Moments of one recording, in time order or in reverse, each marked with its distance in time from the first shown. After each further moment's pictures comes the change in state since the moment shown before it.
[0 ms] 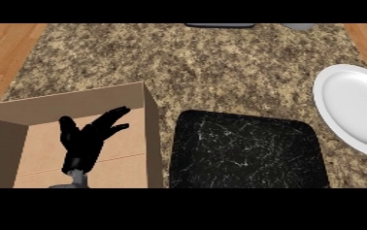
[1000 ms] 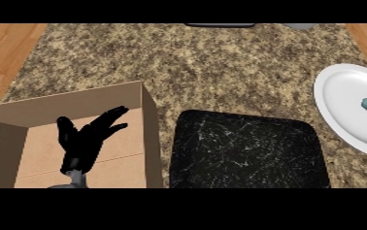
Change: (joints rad) left arm 0.001 -0.004 0.018 0.006 0.007 -0.012 -0.004; right arm -0.169 -0.109 -0.191 0.418 -0.179 0.348 -0.334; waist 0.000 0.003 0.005
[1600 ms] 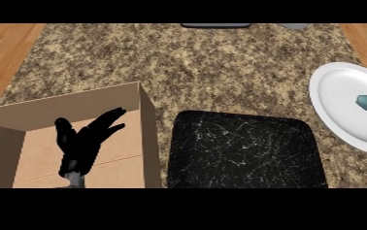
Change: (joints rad) left arm 0.015 -0.001 0.004 -0.007 -0.003 0.020 0.011; right arm 0.165 -0.120 -0.044 0.093 -0.070 0.431 -0.125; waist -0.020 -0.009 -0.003
